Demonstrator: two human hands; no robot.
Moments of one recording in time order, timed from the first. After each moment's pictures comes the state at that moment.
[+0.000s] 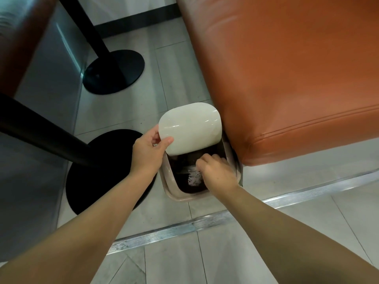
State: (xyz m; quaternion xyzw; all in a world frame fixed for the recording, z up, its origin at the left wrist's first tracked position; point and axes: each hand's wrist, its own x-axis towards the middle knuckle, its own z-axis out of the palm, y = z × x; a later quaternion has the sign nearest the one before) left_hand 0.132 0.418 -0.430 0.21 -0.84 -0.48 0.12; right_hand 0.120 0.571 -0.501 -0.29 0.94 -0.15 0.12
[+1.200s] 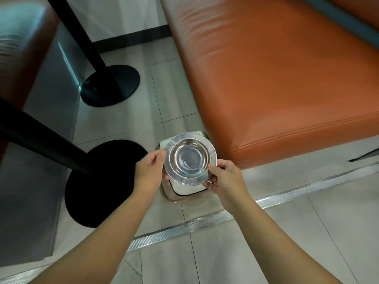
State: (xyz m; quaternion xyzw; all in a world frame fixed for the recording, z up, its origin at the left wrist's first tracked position) left_hand 0.165 0.447 -0.385 0.34 -0.72 -0.60 0.05; right_hand 0.148 0.603 -0.400 0.22 0.58 -0.75 0.23
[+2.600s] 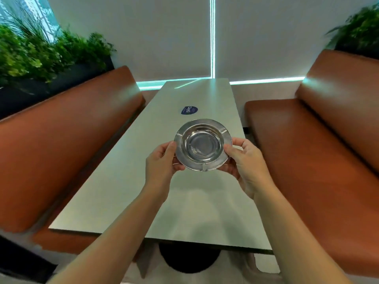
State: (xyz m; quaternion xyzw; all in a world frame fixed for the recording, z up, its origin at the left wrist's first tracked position) left_hand 0.322 0.246 0.091 0.27 -0.63 -0.66 0.31; right_hand 0.235 0.388 0.091 -0.14 0.58 -0.78 0.19
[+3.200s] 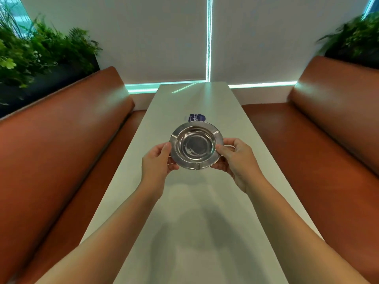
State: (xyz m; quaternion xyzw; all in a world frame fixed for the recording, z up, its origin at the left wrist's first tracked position) left_hand 0.280 0.066 0.091 0.26 -0.62 -0.69 0.27; right_hand 0.206 0.219 0.103 -0.10 0.63 -0.75 0.17
